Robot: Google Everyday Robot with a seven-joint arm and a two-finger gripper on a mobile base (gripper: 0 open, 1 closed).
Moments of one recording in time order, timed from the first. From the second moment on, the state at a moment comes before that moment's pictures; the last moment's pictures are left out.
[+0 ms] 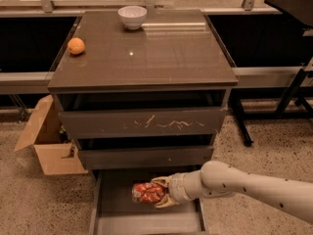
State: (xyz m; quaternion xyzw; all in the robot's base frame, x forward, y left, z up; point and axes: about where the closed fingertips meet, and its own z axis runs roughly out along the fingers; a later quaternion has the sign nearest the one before) arm 0.464 -0.017 0.465 -0.73 0.56 0.17 0.36
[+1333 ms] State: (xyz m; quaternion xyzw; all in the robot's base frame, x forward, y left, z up) arm 0.457 -0.069 0.607 -0.79 0.51 0.12 0.31
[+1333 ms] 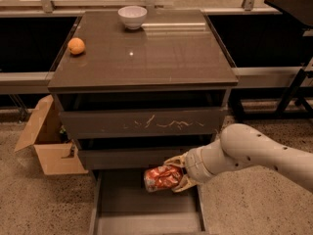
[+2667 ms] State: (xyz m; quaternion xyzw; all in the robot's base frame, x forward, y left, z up) arm 0.534 -0.089 0.736 -0.84 0.45 0.03 0.29
